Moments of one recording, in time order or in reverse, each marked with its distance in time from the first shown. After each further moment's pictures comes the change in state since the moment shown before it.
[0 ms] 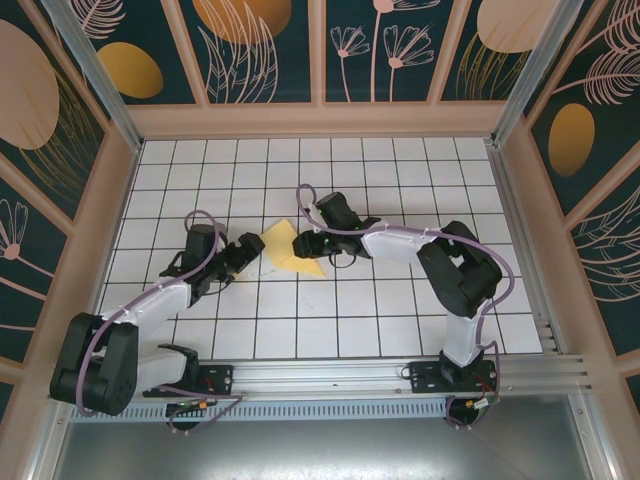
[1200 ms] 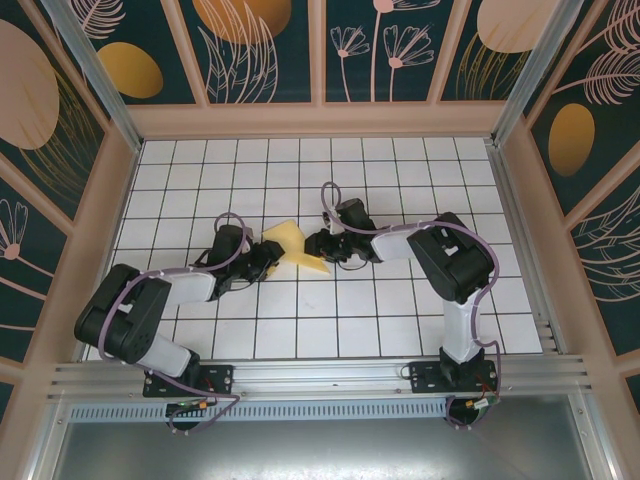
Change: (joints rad) left arm -0.136 0.298 0.025 0.318 0.087 -0.230; right arm -0.124 0.103 -0.140 0.296 -0.221 0.299
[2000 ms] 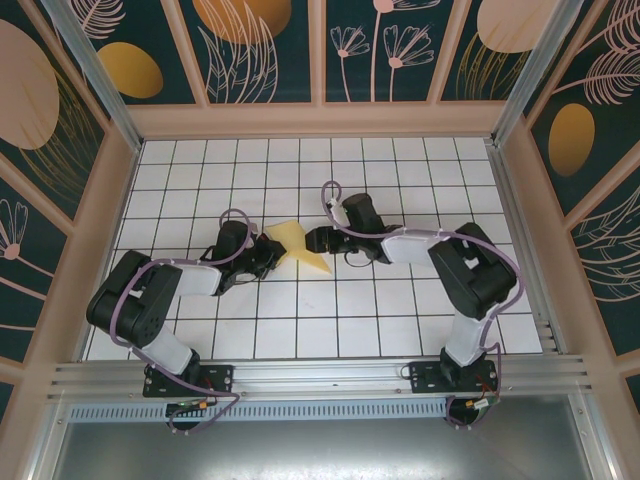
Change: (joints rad) left arm 0.000 0.091 0.038 0.110 0.045 -0.087; right arm 0.011 -0.183 -0.055 -0.042 0.131 -0.324
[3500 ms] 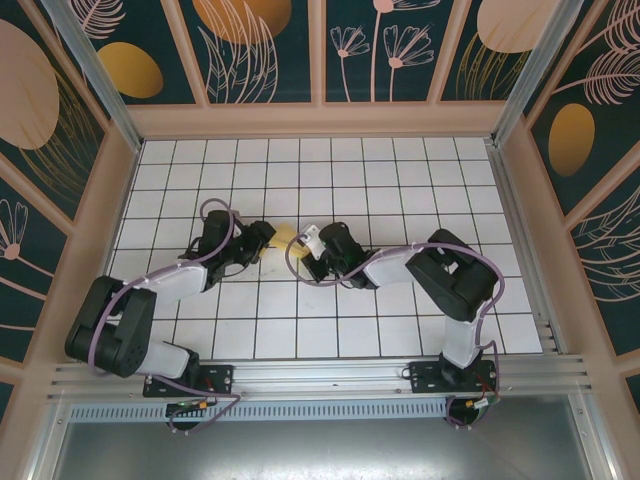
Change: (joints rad) left arm 0.068 -0.206 0.052 -0.245 -0.131 0.084; right arm 0.177 0.079 -0.080 0.164 0.303 -0.483
